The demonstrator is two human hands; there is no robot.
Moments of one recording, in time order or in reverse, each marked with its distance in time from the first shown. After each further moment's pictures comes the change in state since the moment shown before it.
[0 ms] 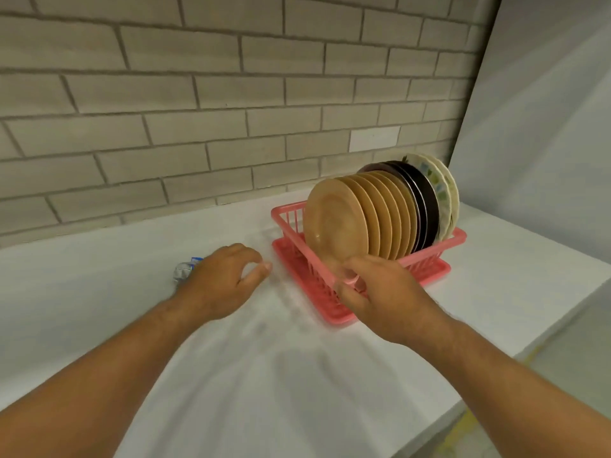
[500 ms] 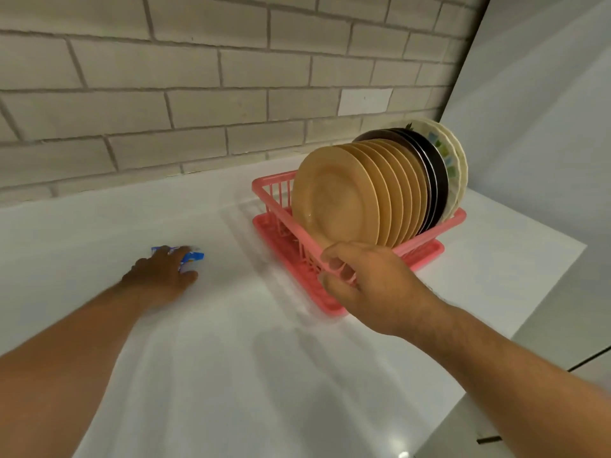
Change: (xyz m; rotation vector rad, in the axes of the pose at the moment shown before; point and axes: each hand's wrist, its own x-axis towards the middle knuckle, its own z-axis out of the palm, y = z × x) left_hand 0.044 -0.158 0.070 0.179 -0.332 -0.388; right_hand 0.031 -0.009 0.025 -0.060 -0.079 0.047
